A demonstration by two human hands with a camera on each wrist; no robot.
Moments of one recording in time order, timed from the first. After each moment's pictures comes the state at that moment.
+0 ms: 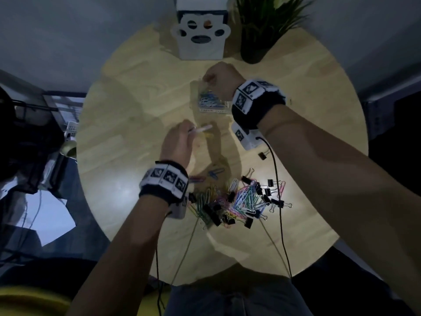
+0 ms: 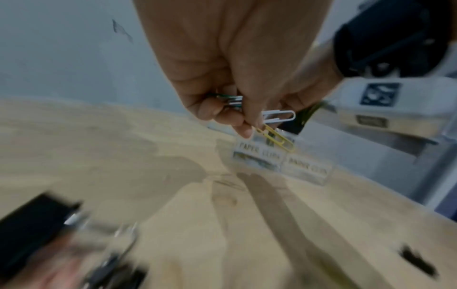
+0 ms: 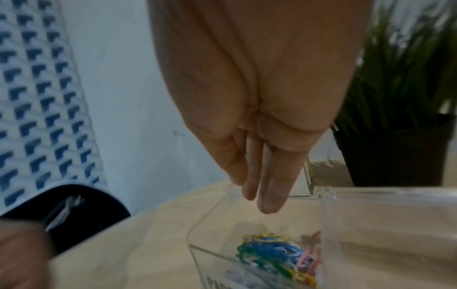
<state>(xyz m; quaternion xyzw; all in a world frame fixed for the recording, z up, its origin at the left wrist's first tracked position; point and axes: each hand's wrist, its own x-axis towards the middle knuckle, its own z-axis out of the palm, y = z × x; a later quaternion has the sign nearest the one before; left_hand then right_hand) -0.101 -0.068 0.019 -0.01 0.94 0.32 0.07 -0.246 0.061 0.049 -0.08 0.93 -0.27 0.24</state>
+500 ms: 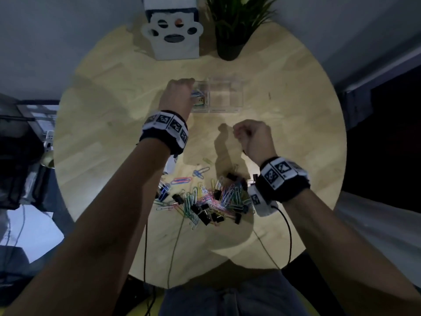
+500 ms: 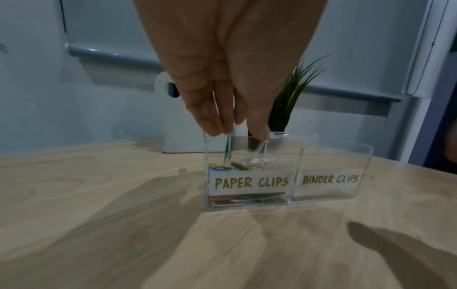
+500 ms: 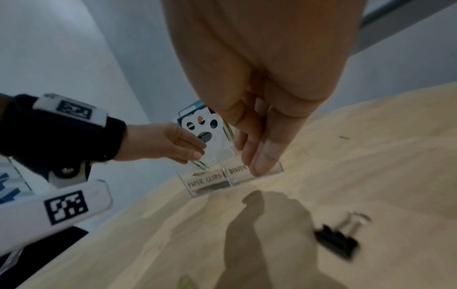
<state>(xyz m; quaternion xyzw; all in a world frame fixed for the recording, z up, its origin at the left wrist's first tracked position) -0.205 -0.027 0.025 0.08 0.98 0.16 0.13 -0.110 0.156 -0.007 0.14 0.85 -0.50 0.09</state>
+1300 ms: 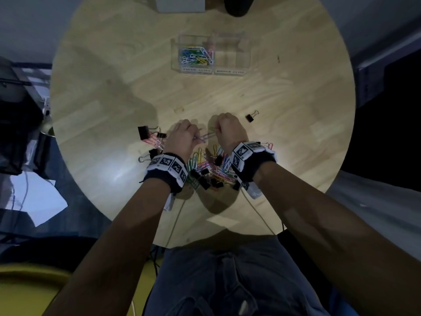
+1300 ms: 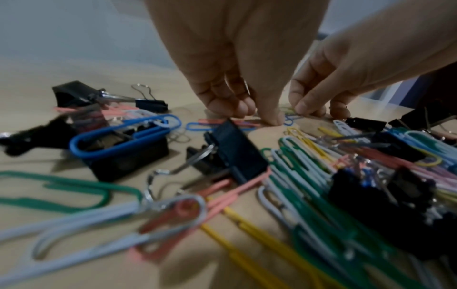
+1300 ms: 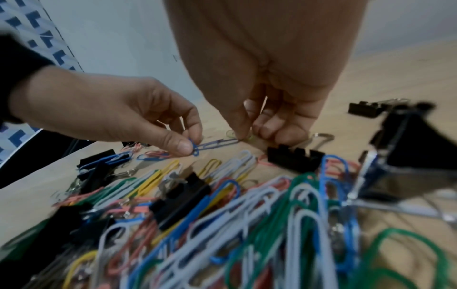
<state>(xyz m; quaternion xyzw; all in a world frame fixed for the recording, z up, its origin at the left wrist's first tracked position) -0.034 -0.040 -0.031 0.08 0.95 0.25 0.19 -0.060 0.106 -0.023 -0.01 0.95 -0.23 0.23</state>
